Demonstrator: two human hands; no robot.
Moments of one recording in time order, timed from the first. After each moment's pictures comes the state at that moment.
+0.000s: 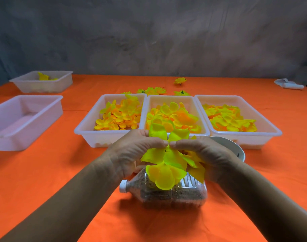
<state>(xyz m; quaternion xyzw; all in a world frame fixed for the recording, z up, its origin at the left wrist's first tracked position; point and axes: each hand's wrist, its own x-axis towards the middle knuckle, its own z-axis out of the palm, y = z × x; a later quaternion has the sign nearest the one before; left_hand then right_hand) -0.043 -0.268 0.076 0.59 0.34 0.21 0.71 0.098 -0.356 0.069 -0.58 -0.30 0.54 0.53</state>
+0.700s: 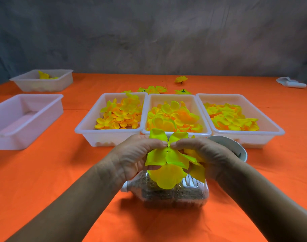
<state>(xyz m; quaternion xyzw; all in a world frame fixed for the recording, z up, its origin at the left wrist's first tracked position) -0.043 -0.273 0.071 0.56 0.36 0.18 0.73 0.106 -0.347 0.062 -0.59 -0.26 0.58 0.50</state>
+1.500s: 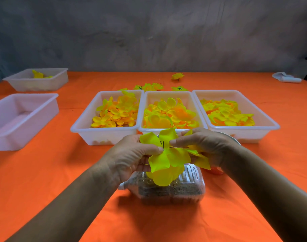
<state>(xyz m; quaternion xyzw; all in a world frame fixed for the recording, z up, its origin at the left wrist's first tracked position) -0.047 -0.277 0.063 0.59 0.36 0.19 0.70 0.122 -0.347 0.075 -0.62 -0.36 0.56 0.43</state>
